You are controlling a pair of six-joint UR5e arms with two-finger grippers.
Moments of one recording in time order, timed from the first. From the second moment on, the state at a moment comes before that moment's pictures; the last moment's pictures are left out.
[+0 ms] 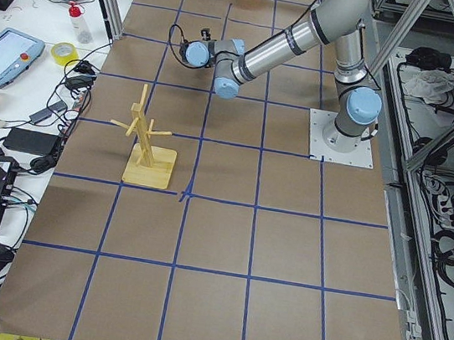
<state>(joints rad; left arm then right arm) -1.47 -2.08 -1.84 -0.99 0.63 -0.01 1.60 -1.65 1.54 -1.60 -1.54 0.05</state>
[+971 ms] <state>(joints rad) -1.50 -2.15 -1.80 -0.88 0.58 -0.13 1.59 -1.65 1.54 -1.61 -1.55 0.06</state>
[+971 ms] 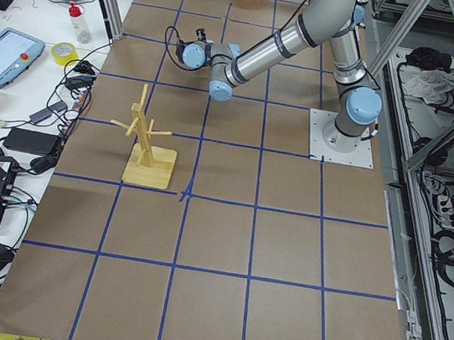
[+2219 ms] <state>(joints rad) -1.52 -2.15 -1.78 -0.81 0.58 -0.33 1.59 -1.65 1.54 -1.60 -1.55 0.06</state>
